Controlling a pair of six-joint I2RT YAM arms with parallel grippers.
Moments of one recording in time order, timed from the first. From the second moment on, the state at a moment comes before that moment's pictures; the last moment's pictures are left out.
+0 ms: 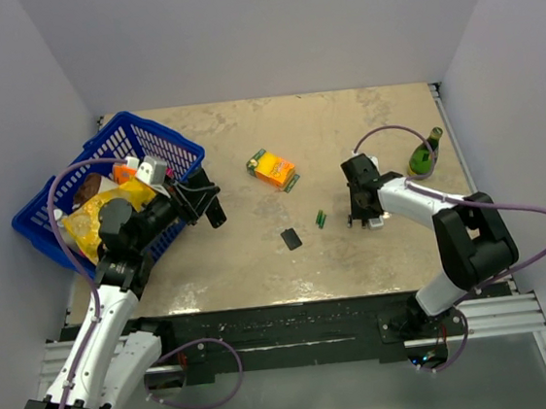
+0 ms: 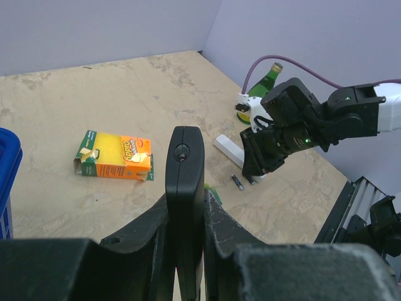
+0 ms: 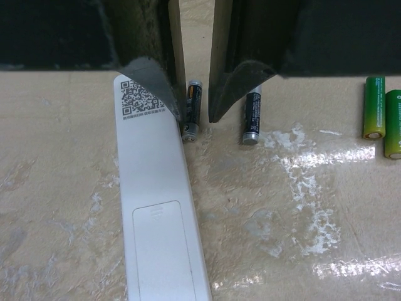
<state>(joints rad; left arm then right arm) -0.21 0.76 0.64 0.17 0.59 -0.38 0.36 1.57 0.88 -0.46 0.30 0.40</state>
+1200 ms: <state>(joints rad) -0.21 0.78 0.64 0.20 0.60 -0.42 0.36 1.38 0.85 -0.43 0.19 0.35</state>
